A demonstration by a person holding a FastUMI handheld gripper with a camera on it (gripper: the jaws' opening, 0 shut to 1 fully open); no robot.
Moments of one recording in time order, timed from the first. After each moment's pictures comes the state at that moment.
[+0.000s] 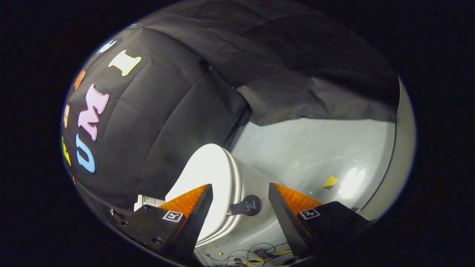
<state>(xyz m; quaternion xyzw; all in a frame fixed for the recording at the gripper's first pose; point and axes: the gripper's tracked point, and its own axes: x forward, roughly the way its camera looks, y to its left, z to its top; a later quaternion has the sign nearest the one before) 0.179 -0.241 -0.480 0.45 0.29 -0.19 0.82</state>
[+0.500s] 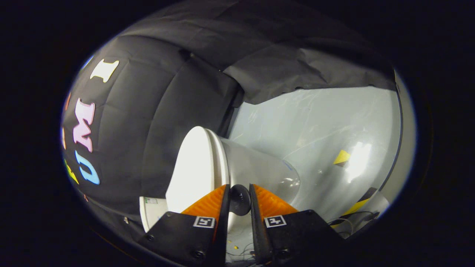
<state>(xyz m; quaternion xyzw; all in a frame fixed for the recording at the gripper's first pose) 0.192 -0.206 -0.534 0.53 0.29 -0.17 0.77</state>
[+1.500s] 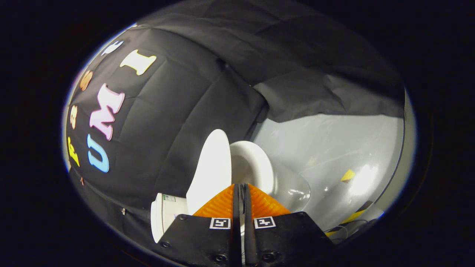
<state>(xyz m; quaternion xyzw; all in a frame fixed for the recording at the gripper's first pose) 0.199 -0.188 -0.391 0.44 0.26 -0.13 0.85</state>
